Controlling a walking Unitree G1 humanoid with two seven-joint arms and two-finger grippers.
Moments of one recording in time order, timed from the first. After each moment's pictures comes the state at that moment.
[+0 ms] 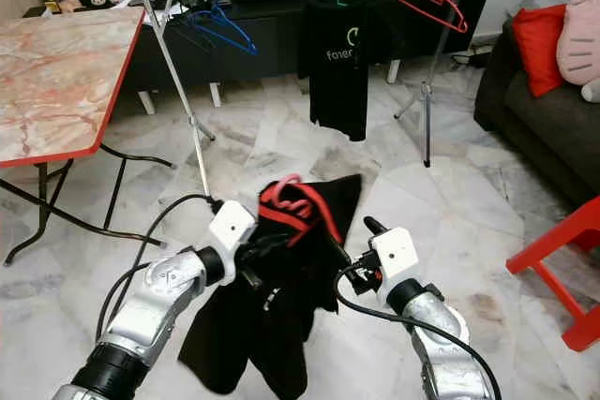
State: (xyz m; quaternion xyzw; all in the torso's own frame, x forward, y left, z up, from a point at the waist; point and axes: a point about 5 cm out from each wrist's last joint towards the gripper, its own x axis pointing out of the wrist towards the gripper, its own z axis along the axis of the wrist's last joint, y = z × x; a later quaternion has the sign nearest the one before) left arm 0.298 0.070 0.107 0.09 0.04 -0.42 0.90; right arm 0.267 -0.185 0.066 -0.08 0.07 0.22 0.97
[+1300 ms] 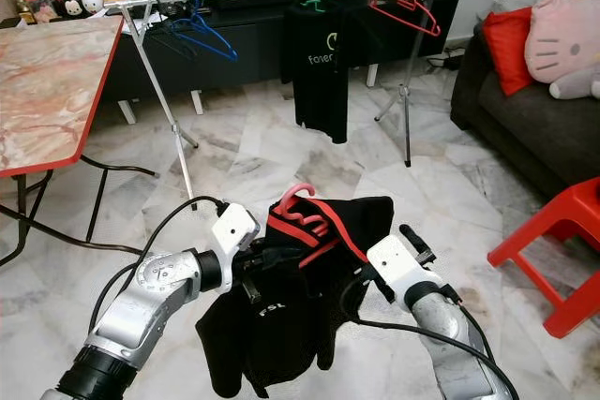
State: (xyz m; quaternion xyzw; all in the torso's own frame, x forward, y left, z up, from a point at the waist) left arm 0.287 0.072 0.114 0.06 0.08 -0.48 0.87; right arm 0.269 -0.213 0.061 -0.33 0.15 0.09 0.93
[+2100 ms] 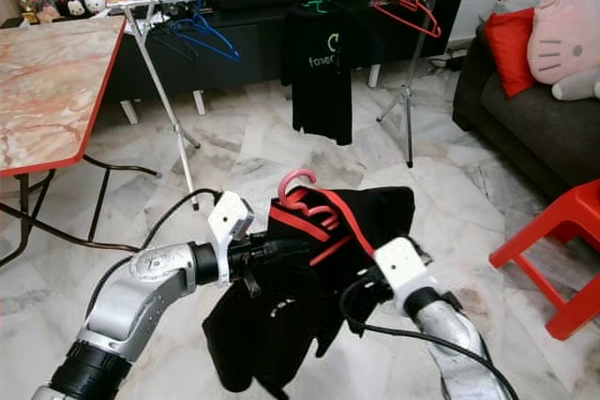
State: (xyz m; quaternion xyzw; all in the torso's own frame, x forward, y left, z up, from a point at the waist) left arm 0.283 0.073 0.133 -0.01 0.07 -0.53 0.85; right arm 0.258 -0.221 0.057 -0.23 0.10 0.10 0.96
